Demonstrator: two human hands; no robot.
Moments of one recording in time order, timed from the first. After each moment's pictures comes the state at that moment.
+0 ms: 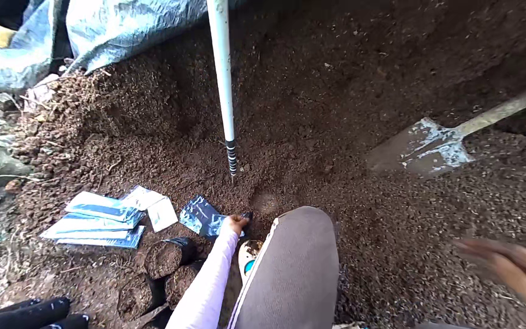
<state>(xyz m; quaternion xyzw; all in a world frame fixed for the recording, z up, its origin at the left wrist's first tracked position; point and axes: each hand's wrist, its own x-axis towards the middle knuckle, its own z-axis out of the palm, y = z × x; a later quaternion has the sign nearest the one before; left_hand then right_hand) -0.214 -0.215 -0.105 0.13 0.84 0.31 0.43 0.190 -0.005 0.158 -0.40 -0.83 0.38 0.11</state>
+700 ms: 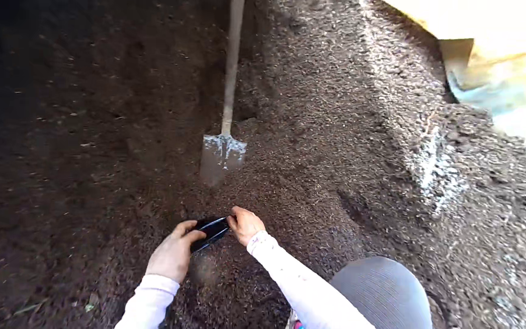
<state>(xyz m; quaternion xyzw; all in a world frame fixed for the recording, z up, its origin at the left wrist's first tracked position) -0.077 0.007 0.065 0.75 0.62 0.12 0.18 0.126 0.066 0.060 -0.61 -0.69 0.37 0.05</state>
